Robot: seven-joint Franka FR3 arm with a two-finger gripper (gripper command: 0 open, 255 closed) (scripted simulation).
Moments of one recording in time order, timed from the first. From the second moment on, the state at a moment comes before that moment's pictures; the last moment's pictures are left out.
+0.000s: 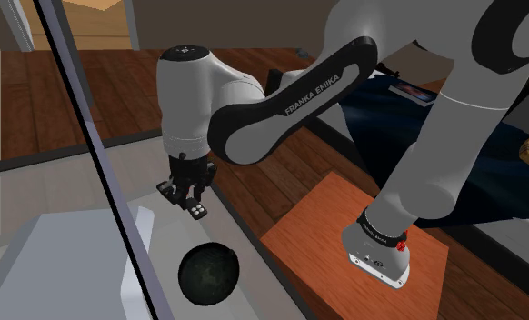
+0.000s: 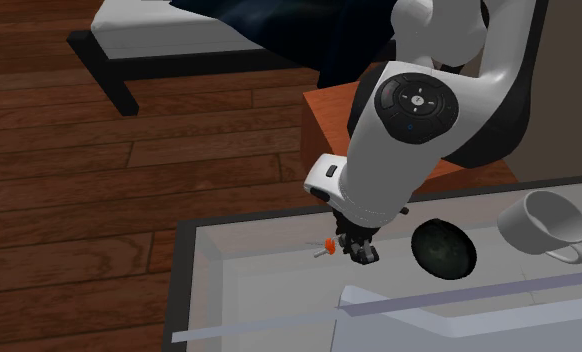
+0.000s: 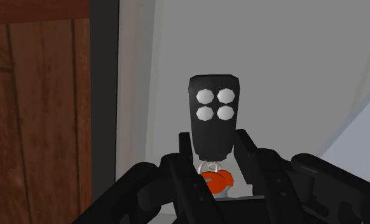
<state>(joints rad) 0.17 0.17 0.63 -2.15 -0.13 2.28 0.91</state>
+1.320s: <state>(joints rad) 0.15 0.03 0.65 -2.02 -0.01 2.04 0.83</state>
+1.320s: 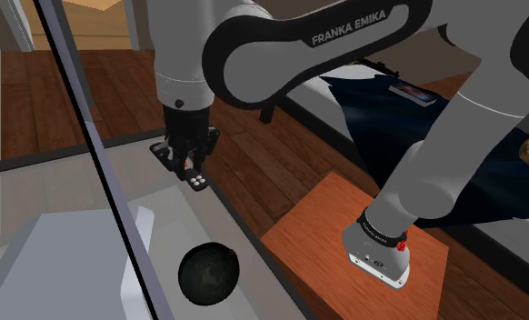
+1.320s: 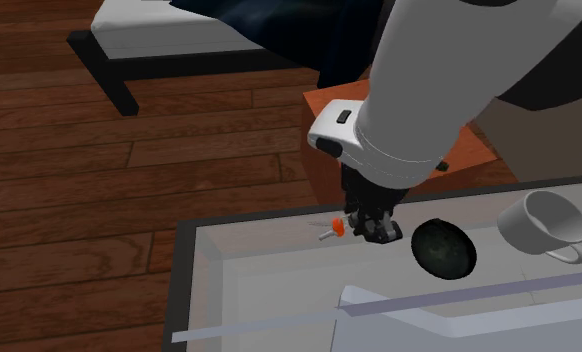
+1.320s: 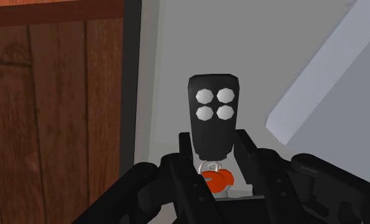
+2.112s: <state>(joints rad) 0.22 -0.10 0.72 -2.06 0.08 1.99 0.93</state>
